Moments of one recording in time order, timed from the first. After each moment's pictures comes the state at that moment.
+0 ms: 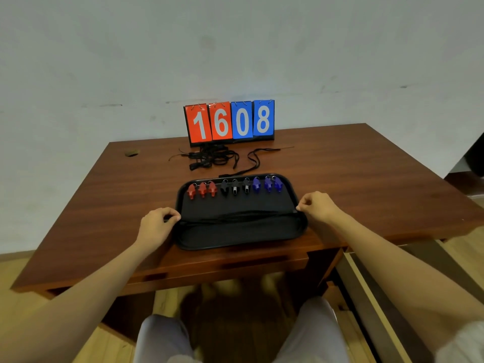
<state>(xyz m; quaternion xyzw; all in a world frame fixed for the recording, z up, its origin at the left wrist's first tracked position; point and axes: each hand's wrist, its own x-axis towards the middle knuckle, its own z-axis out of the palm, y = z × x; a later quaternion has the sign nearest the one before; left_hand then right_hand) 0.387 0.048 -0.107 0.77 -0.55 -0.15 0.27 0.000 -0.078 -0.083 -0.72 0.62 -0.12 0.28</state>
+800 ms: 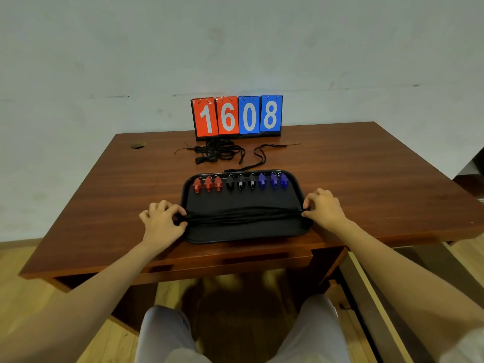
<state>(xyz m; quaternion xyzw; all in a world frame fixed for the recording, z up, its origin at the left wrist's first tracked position) 0.381 0.061 -0.123 0.79 -0.59 0.01 0.20 0.002 -0.066 -0.096 -0.79 0.60 -0.09 0.11</state>
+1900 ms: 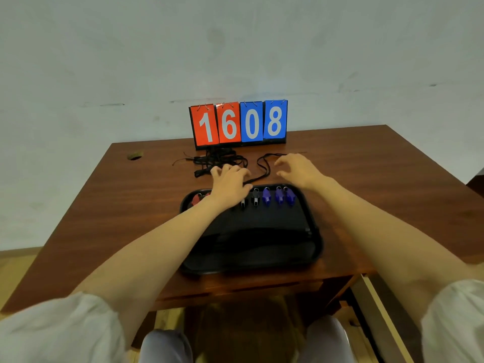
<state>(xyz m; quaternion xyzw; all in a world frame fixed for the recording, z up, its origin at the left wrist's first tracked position) 0.276 -0.102 -0.041 0.70 -0.71 -0.01 0.11 0.087 -0.181 -0.026 -0.85 0.49 -0.13 0.13</state>
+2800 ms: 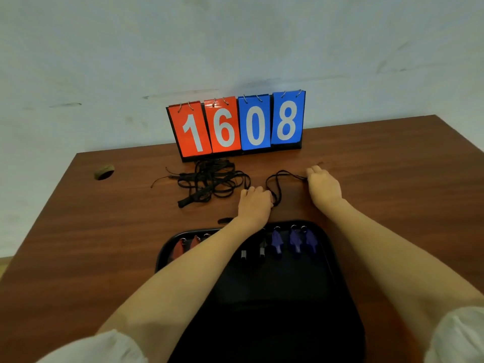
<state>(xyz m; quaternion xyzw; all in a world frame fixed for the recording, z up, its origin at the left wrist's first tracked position) 0.256 -0.260 -0.119 0.70 -0.71 -0.11 0.03 0.092 -0.338 -0.125 -0.79 0.62 -0.03 0.03</state>
